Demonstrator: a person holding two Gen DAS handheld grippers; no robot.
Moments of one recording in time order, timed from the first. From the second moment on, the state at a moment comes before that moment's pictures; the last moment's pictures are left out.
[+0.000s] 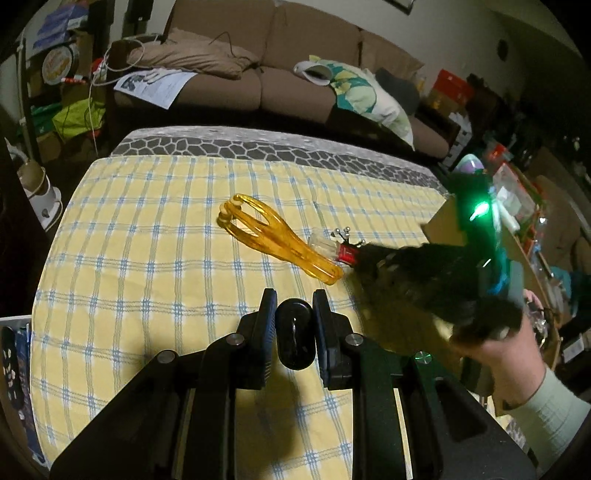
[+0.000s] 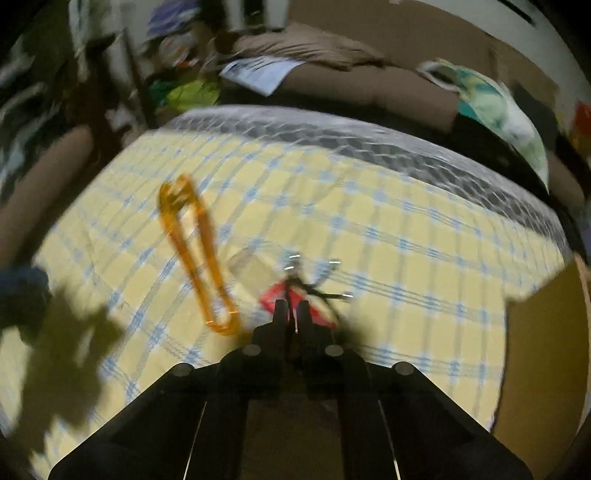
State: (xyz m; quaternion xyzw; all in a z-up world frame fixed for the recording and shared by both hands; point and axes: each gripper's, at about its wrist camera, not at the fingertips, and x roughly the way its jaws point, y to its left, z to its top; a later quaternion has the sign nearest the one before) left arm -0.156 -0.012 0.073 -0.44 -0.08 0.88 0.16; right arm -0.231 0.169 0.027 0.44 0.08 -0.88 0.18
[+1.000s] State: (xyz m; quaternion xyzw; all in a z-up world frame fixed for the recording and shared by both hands) left arm -0.072 -0.023 0.120 -0.42 -0.16 0.88 0.15; right arm -0.229 0.163 0.029 0.48 0.02 -0.85 0.22
